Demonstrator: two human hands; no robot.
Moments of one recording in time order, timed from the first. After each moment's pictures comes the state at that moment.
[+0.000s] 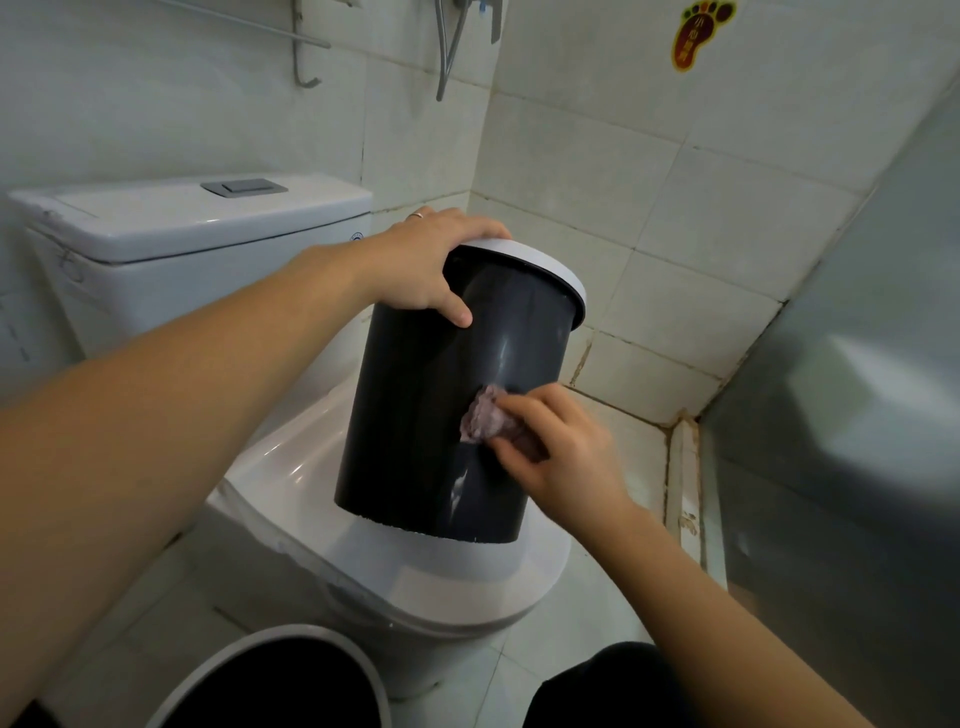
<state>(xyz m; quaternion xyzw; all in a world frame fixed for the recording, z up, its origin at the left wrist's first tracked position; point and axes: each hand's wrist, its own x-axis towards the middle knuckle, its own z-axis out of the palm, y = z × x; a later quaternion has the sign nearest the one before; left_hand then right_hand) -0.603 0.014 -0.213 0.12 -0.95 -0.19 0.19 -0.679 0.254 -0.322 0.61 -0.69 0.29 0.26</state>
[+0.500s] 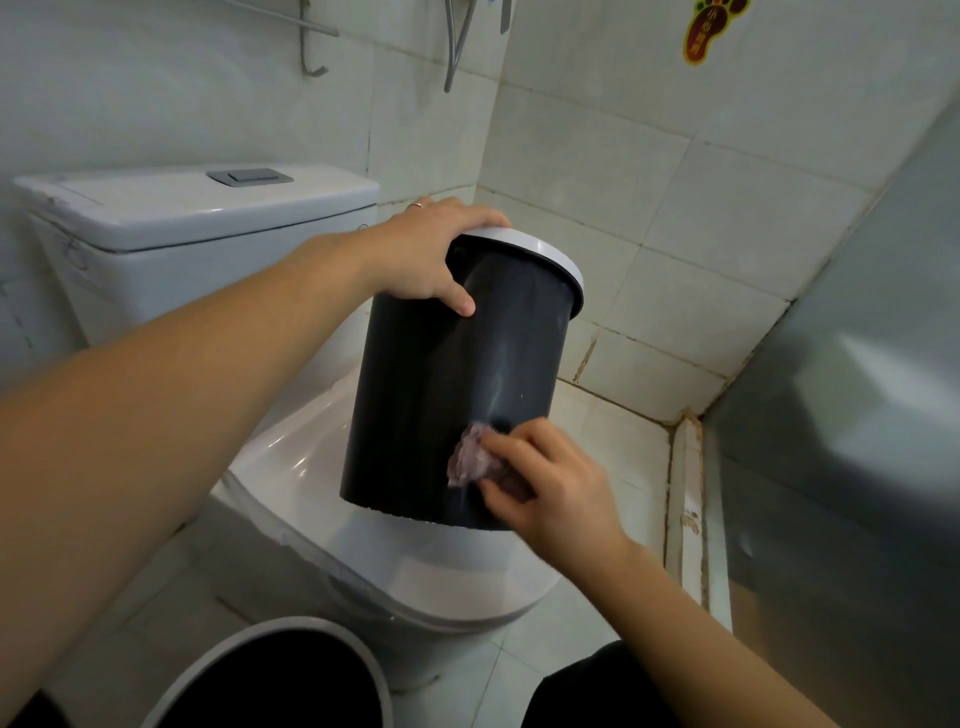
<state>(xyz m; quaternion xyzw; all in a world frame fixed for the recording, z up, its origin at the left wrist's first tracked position) -0.602 0.010 -0.212 0.15 -0.95 -0.20 0.19 -0.658 0.263 -0.343 0.63 -0.68 0.27 0.27</state>
